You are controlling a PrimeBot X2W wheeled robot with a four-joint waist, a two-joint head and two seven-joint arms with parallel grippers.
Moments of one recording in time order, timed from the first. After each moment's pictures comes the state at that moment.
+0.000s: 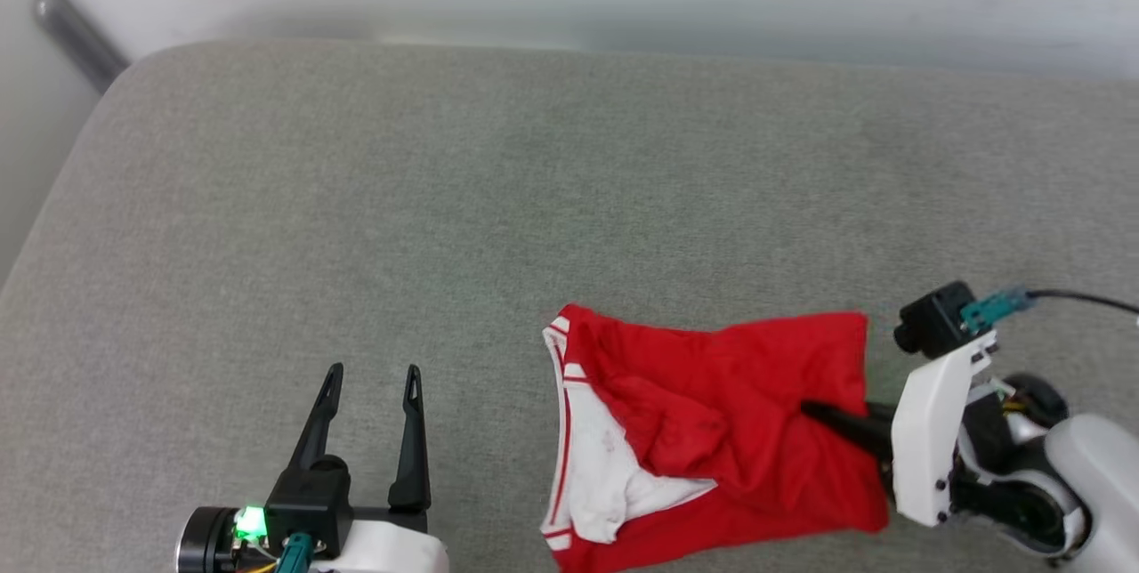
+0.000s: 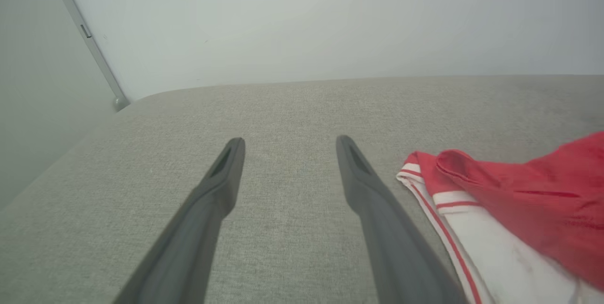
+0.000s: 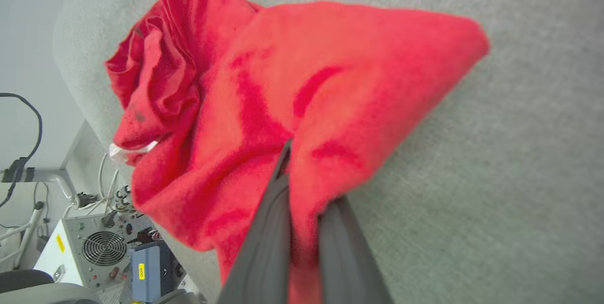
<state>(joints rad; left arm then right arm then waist) 0.05 0.05 -0.13 0.00 -0.03 0.08 -0.26 -0.39 -0.57 0.62 0.20 0.97 0.13 0.53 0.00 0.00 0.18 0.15</state>
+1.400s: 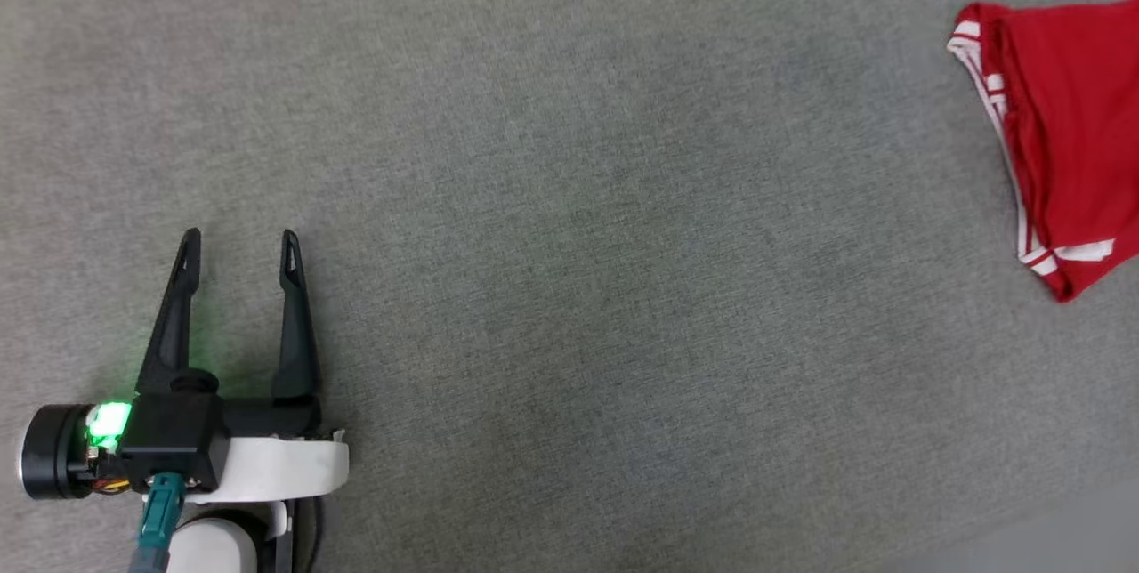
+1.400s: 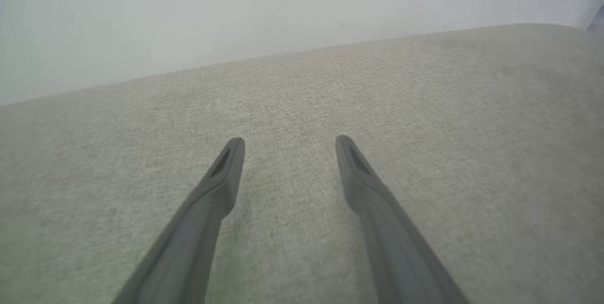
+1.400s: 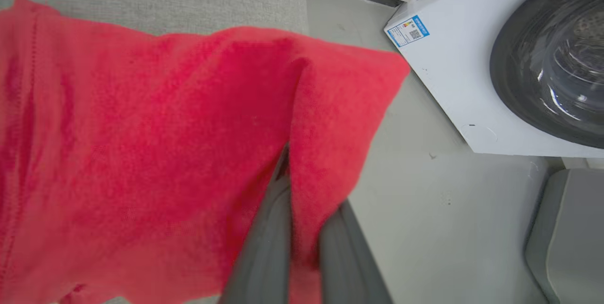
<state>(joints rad) -0.07 0.14 0.00 -0.17 0.01 0.07 -0.26 -0.87 -0.90 0.45 0.56 0.62 0.13 0.42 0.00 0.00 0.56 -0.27</state>
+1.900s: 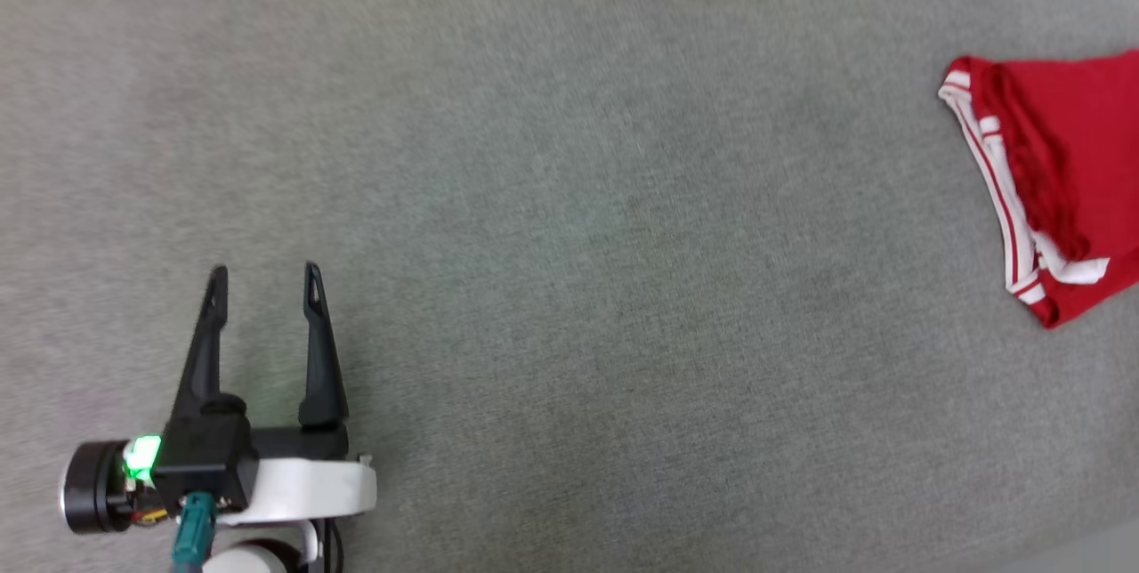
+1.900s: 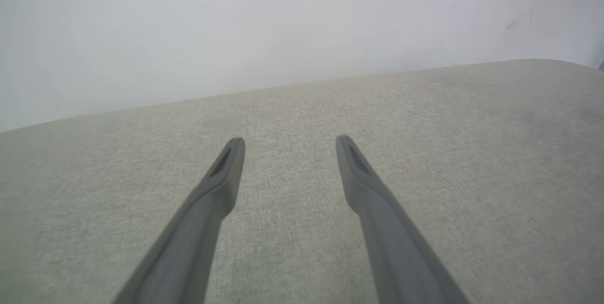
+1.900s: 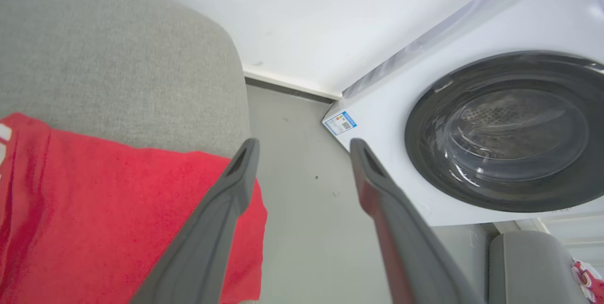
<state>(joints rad) -0.03 0.10 -0.03 -0.15 -0.01 0.11 -0.26 -0.92 -0.81 0.34 0.76 0.31 0.13 0.11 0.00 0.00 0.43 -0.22</state>
